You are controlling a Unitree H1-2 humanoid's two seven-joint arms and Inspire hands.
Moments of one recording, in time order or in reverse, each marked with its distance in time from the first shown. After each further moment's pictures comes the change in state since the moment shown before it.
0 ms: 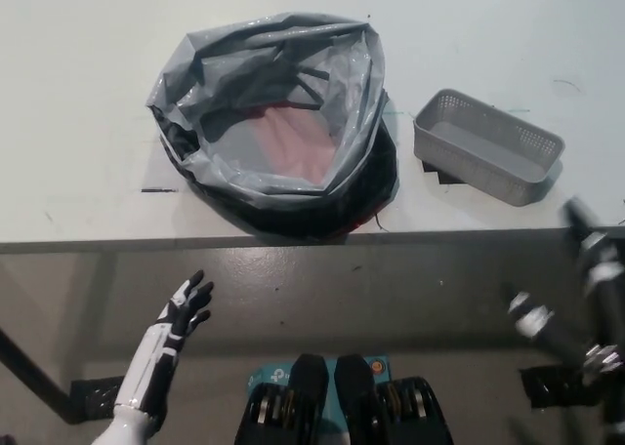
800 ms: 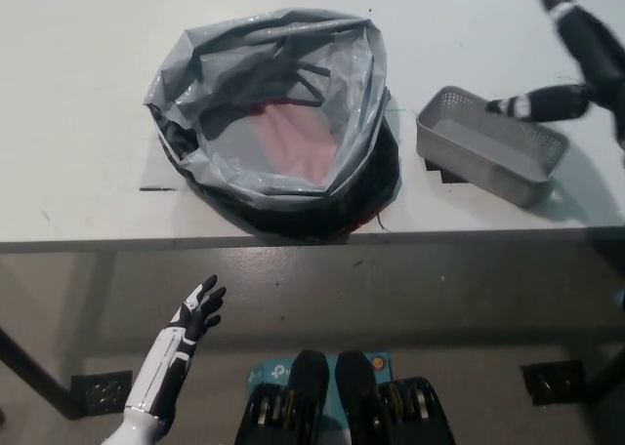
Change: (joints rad) left_arm 0.001 0.004 -0.022 0.008 0.024 0.000 0.000; right_arm -0.759 -0.318 0.247 0.375 -0.236 0.409 0.371
